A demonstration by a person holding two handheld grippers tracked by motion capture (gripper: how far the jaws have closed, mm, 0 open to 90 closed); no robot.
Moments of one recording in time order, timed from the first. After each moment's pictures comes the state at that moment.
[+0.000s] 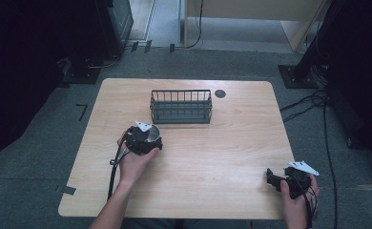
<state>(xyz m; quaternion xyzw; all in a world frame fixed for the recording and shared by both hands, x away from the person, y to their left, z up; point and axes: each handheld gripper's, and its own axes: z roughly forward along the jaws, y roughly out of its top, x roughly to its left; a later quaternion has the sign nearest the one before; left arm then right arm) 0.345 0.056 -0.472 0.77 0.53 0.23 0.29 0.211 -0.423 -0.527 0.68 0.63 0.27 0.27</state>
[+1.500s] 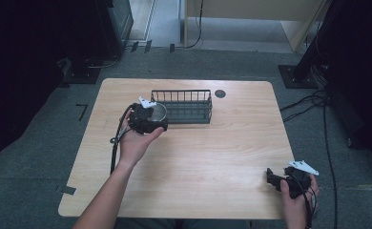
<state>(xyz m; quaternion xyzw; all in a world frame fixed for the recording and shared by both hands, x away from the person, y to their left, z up) 0.372 0.037 -0.390 0.78 0.49 0.21 0.33 0.212 -0.423 -0.527 0.68 0.62 0.27 0.27</state>
